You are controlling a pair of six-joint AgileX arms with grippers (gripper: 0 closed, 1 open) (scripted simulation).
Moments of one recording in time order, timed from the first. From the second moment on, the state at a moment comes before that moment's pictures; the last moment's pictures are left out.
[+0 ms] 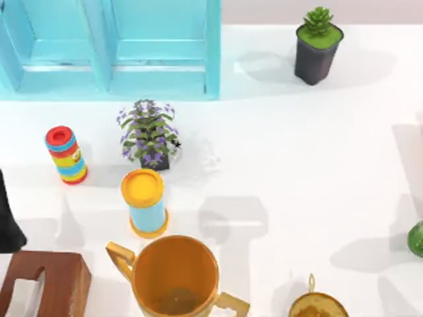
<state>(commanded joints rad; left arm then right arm) 0.00 0.00 0.00 0.00 0.00 0.00 0.00 0.00 0.00 0.00 0.00 0.00</state>
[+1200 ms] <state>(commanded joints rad) 0.00 0.00 0.00 0.00 0.00 0.00 -0.39 1.34 1.04 -0.96 0.00 -0.38</state>
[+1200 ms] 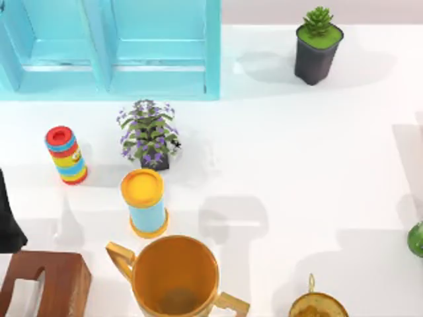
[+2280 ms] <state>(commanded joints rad) 0.00 0.00 0.00 0.00 0.00 0.00 -0.51 1.72 1.22 -1.07 0.00 -0.50</state>
